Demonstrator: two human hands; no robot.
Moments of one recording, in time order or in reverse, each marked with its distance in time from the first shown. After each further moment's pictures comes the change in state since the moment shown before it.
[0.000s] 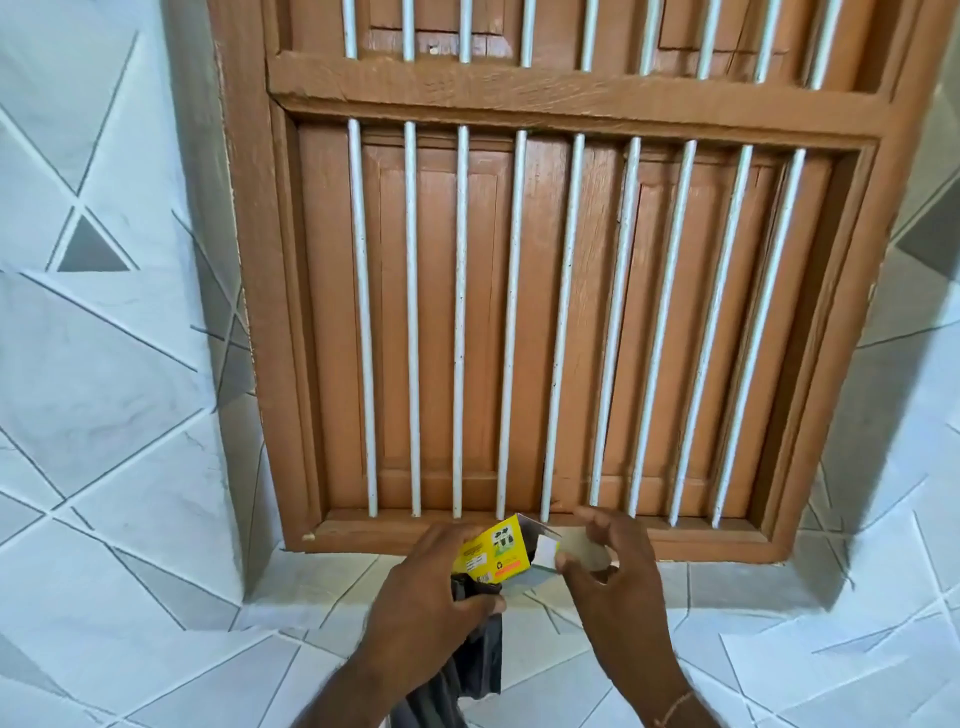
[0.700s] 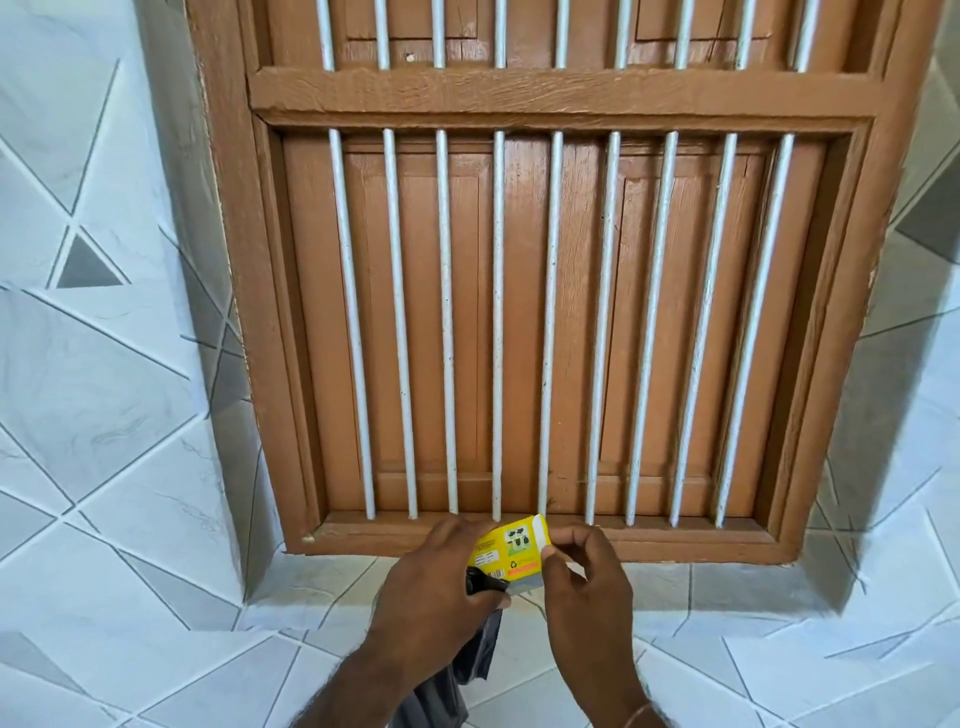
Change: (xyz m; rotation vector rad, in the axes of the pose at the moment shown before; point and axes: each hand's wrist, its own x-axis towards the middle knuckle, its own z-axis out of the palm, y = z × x) left_hand 0.005 0.028 0.014 0.261 0.048 0.106; right_hand -0.005 0.004 0.017 0.261 0.072 0.163
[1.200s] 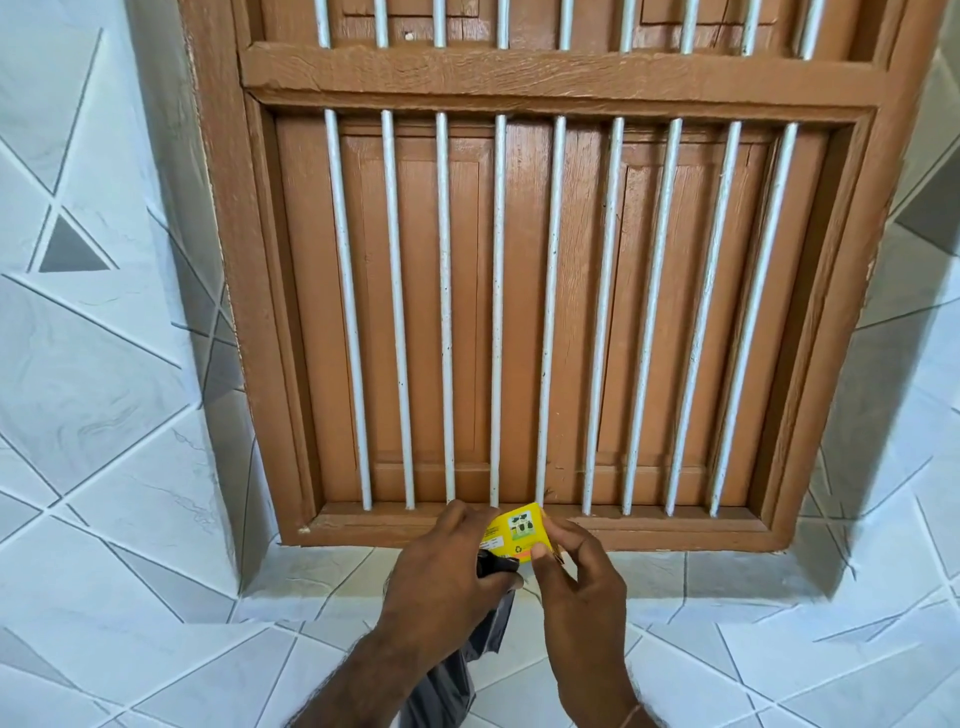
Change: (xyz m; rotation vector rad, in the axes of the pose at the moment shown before) left_hand 0.006 0.009 0.001 0.040 -0.019 -0.017; right_hand -0.010 0.008 0.007 0.140 0.010 0.113
